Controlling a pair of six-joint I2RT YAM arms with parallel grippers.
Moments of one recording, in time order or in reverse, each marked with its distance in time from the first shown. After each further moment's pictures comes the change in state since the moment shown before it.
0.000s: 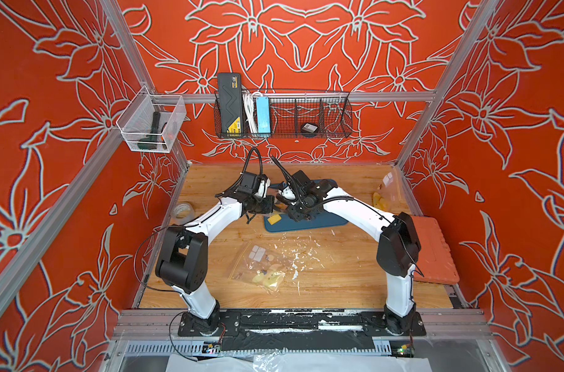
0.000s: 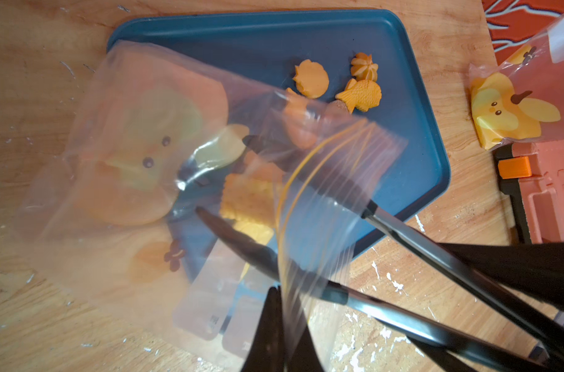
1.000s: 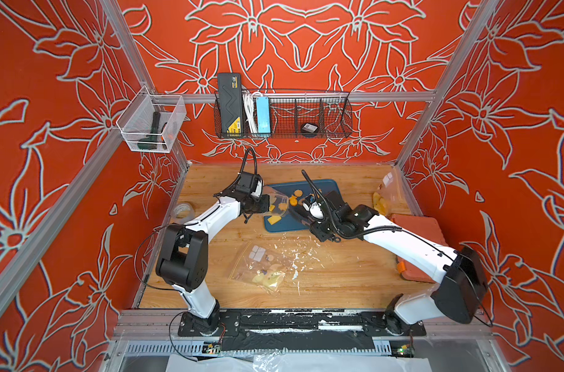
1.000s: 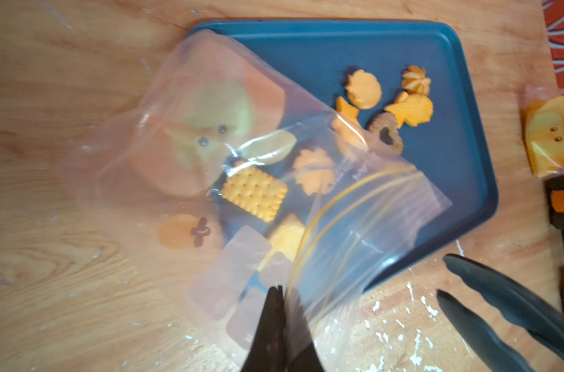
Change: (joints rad) left arm 0.047 0.009 -0.002 -0.014 -0.112 -0.039; right arm 0.000 -0.492 -0.586 0.168 0.020 0.116
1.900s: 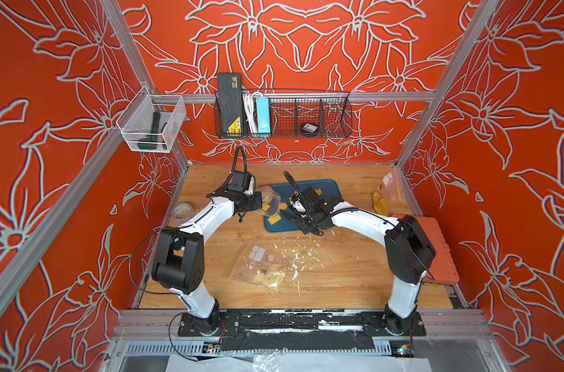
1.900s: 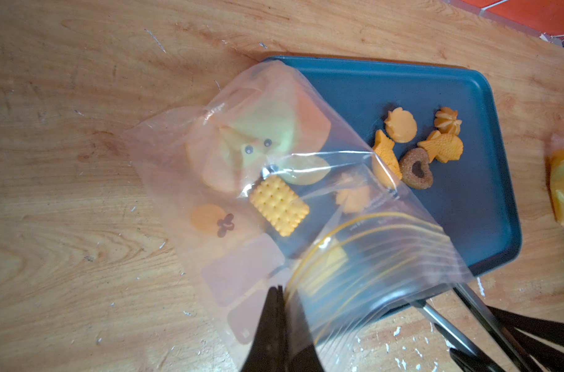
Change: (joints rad) left arm 0.045 -0.030 -0.015 0.005 -0.048 -0.033; right arm -0.035 0.404 0.232 0.075 0.024 0.012
